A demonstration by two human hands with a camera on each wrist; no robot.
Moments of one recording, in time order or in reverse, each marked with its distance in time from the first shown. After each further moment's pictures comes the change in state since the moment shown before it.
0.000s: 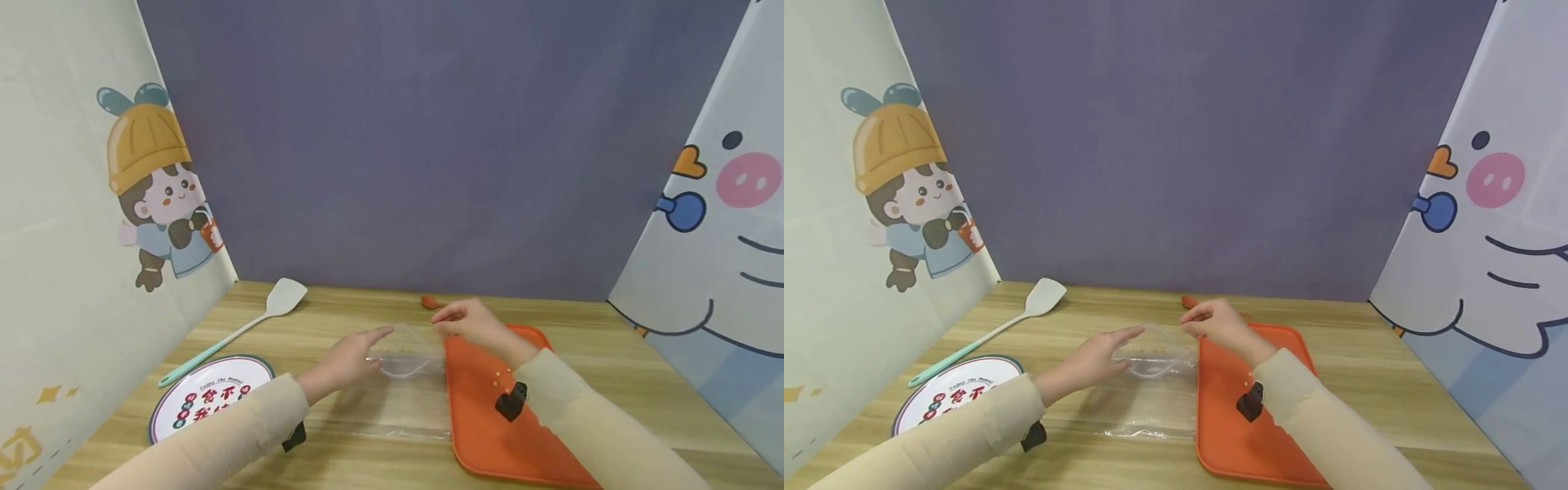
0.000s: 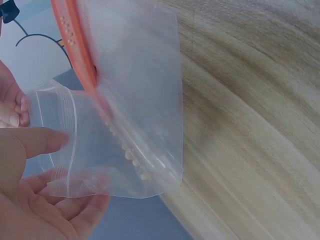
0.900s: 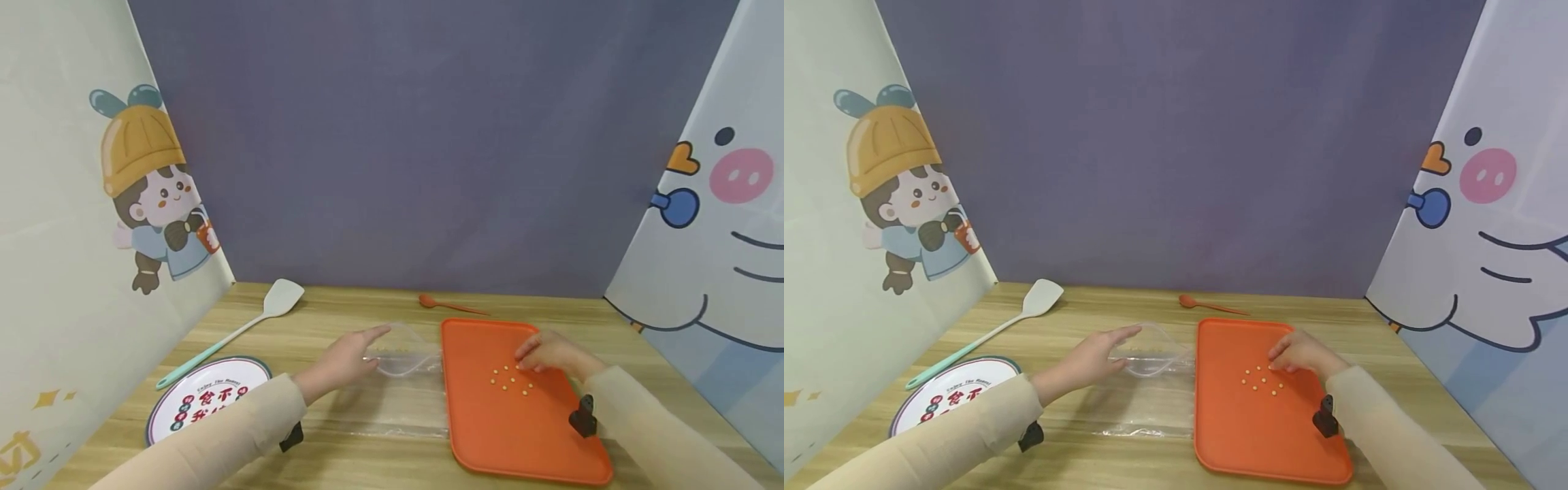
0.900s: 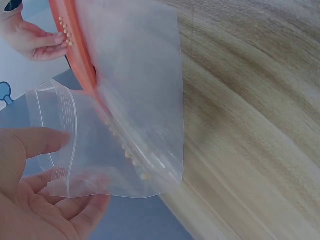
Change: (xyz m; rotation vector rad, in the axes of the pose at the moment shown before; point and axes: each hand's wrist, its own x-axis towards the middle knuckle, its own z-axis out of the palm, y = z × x) left_hand -0.001 0.000 0.000 0.026 -0.002 -0.014; right_hand -0.052 0.108 -0.088 -0.171 -0.049 0.281
